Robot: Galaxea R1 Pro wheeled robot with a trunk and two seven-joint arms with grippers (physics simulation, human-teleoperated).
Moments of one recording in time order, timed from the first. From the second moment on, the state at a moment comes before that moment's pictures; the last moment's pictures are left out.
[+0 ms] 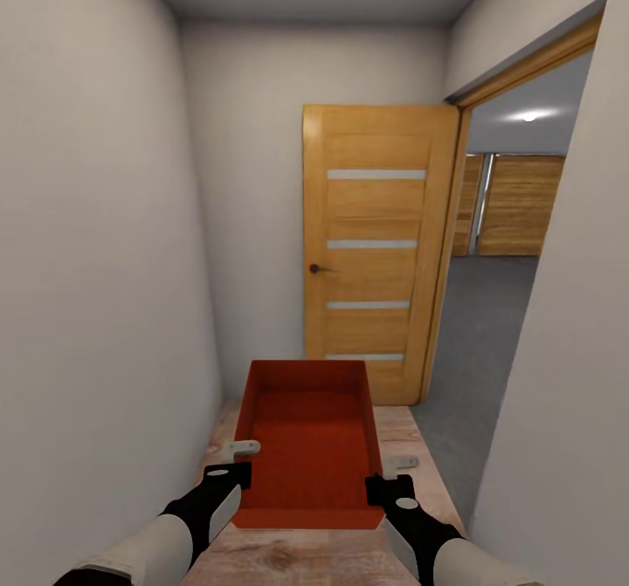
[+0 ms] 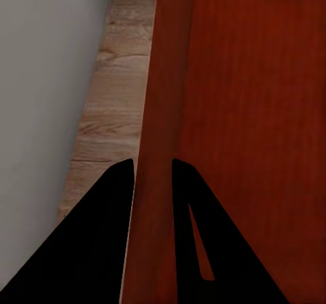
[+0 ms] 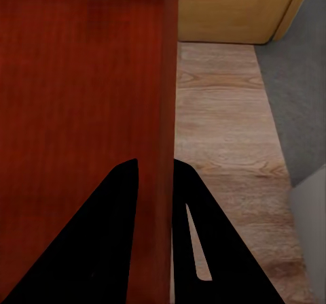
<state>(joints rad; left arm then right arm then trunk) -0.69 -0.11 -0.12 -0.22 0.16 0.11 0.28 -0.65 0.14 0.12 -0.14 -0.03 -0.11 -0.19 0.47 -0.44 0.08</state>
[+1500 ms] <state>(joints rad) -0.69 -0.11 -0.17 -0.22 0.21 0.12 0.29 -0.65 0.14 0.12 -0.14 -0.03 -0.11 -0.18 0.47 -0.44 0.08</state>
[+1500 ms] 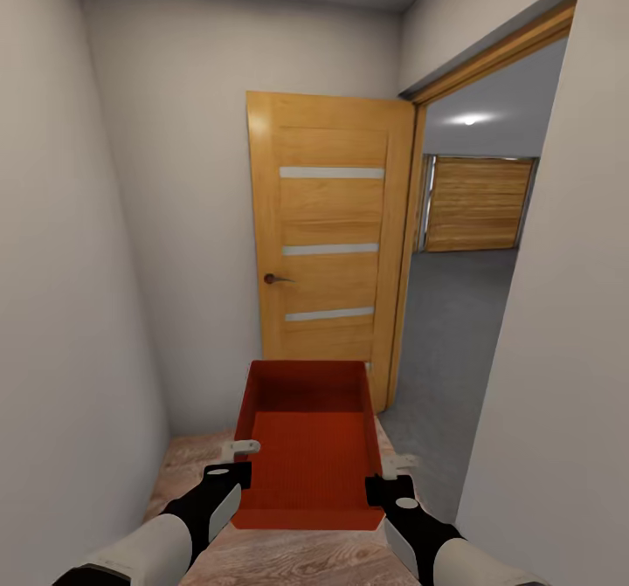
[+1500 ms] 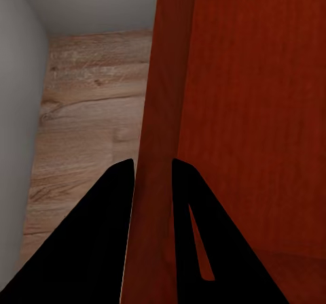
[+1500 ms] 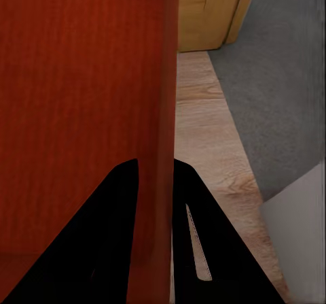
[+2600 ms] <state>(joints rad) -0.69 -0.11 -0.17 -0.22 0.21 0.11 0.29 -0.65 0.14 0.13 -0.14 -0.03 -0.11 -0.18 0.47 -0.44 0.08</state>
